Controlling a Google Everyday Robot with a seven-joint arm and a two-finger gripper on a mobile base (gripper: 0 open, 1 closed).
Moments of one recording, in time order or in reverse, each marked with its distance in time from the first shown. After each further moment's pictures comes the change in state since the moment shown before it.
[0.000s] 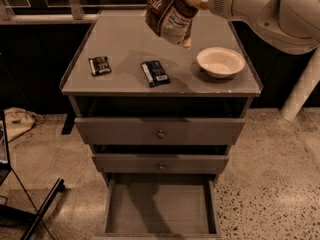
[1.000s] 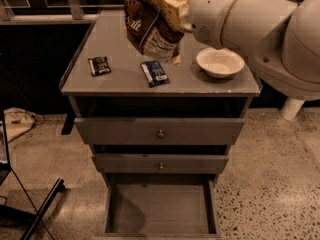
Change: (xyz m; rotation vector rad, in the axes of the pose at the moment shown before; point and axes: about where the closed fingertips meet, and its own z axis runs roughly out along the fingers) arm -0.042 0.101 -0.053 -0.001 0.004 -0.090
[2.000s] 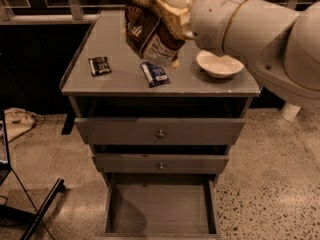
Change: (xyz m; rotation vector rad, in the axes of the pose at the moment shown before) arm 0.006 0.009 -0.007 -0.012 0.010 -0.005
